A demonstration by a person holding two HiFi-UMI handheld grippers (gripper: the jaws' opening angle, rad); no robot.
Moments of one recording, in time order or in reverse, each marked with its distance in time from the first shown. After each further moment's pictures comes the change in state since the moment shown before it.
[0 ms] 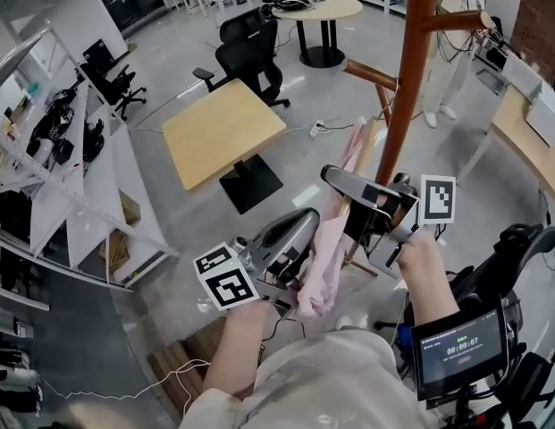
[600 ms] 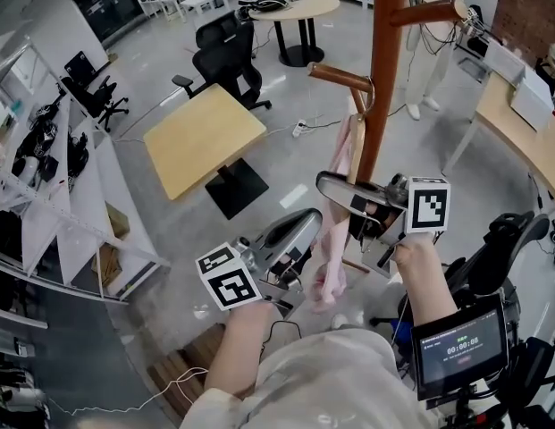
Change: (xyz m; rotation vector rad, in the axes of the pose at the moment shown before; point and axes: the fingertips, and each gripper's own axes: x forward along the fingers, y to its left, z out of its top) left arm 0.042 -0.005 -0.022 -0.042 0.046 -0.064; right arm -0.042 -0.019 0.011 -0.233 0.052 -0.208
